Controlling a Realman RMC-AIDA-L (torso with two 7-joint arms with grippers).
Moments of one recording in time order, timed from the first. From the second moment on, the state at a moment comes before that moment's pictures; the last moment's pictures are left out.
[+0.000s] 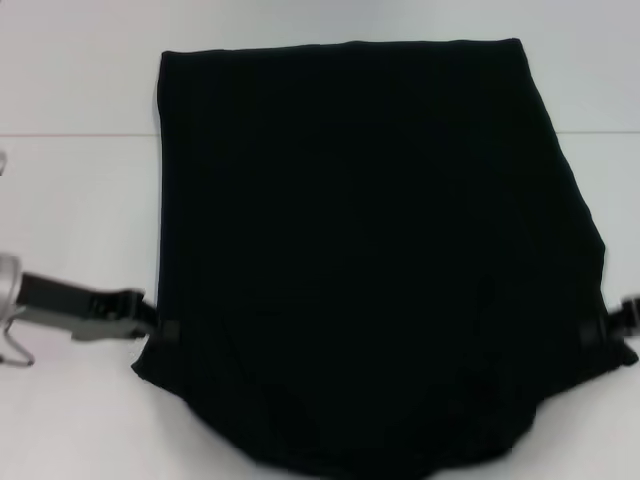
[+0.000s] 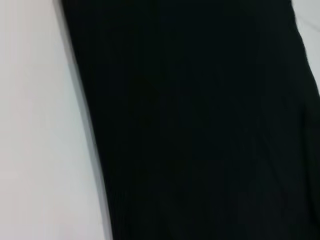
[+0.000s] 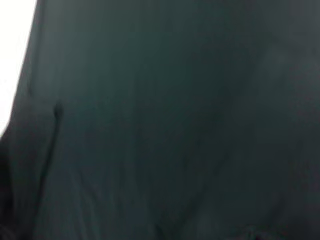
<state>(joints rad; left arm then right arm) -0.70 -2.02 0.45 0.76 2.64 1.63 -2.43 0.64 1.97 -0.63 -0.84 -2.56 -1.64 2.40</state>
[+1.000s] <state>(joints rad) -0.93 -2.08 0.56 0.59 2.63 0.89 -2.55 0.82 2.00 -0.66 -0.57 -2.50 -0.78 2.42</state>
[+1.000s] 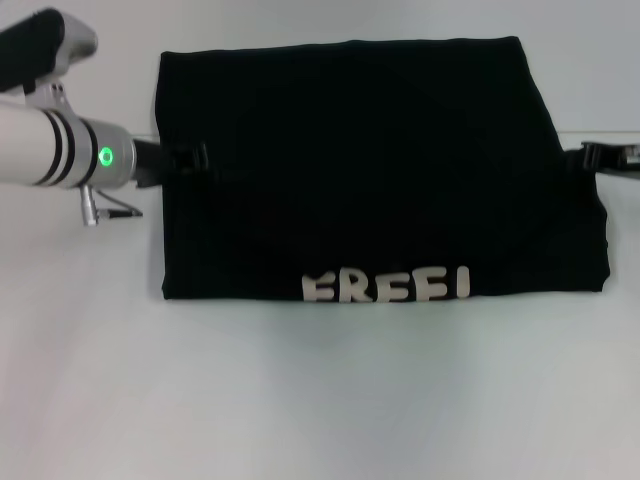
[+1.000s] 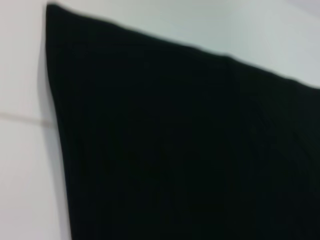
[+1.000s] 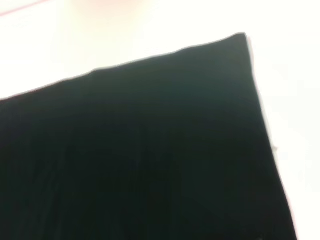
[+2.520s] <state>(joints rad) -1.01 -2.14 0.84 0.52 2.56 0.43 -2.53 0.93 2.05 -0.82 -0.45 -2.46 -0.31 2.41</state>
